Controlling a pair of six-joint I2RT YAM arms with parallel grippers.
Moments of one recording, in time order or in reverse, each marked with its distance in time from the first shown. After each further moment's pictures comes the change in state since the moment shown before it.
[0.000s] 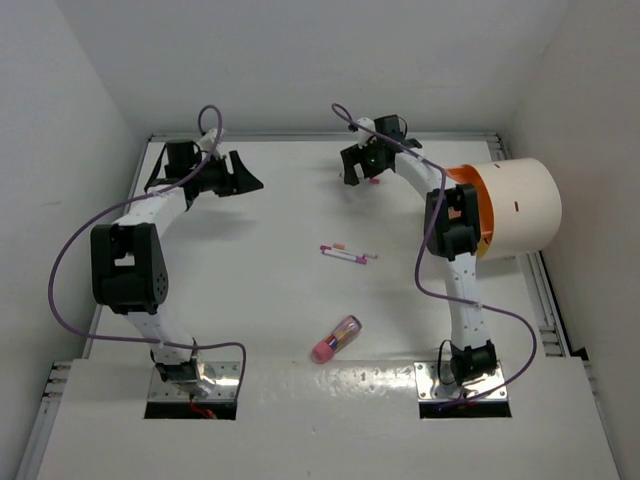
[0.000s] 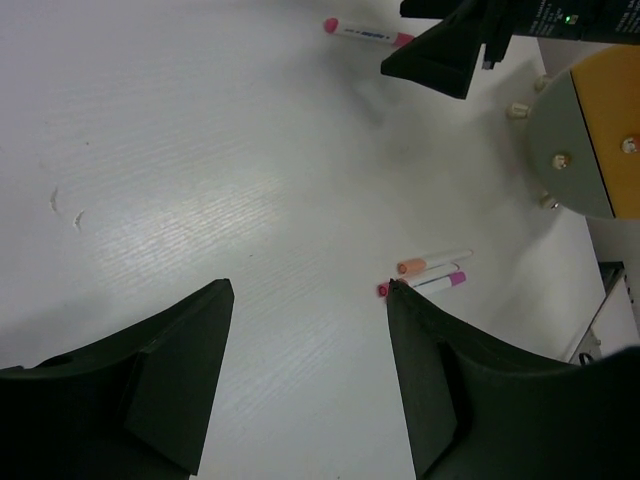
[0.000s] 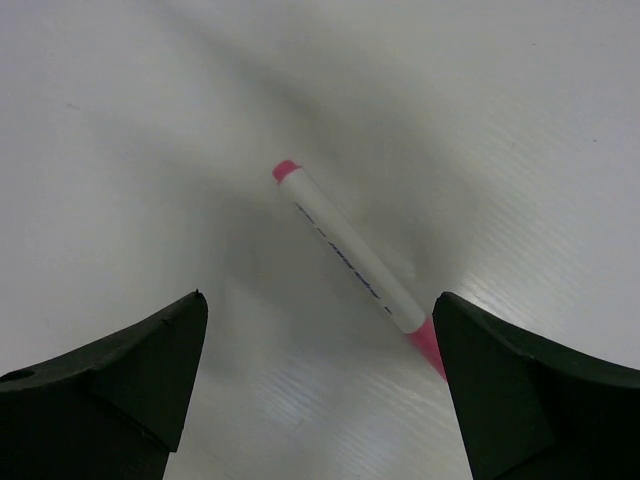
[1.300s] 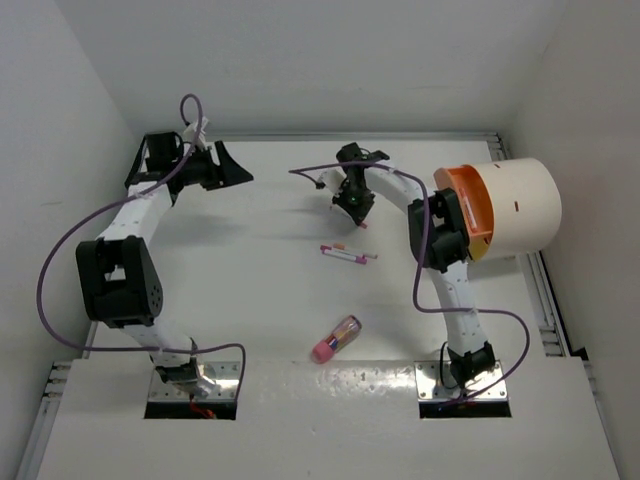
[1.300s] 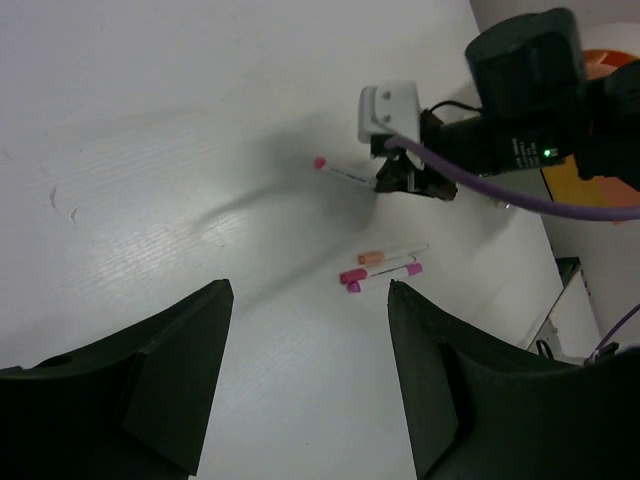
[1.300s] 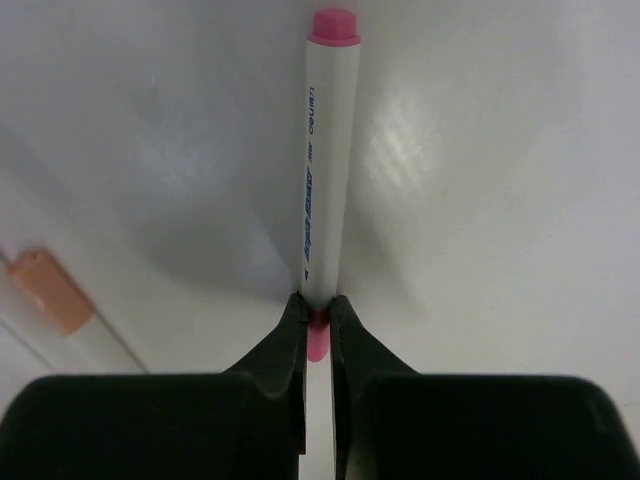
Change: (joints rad) left arm 0.059 -0.076 0.056 -0.137 0.082 -0.005; right arm 0.193 -0.098 -0.143 -0.427 0.244 -0.360
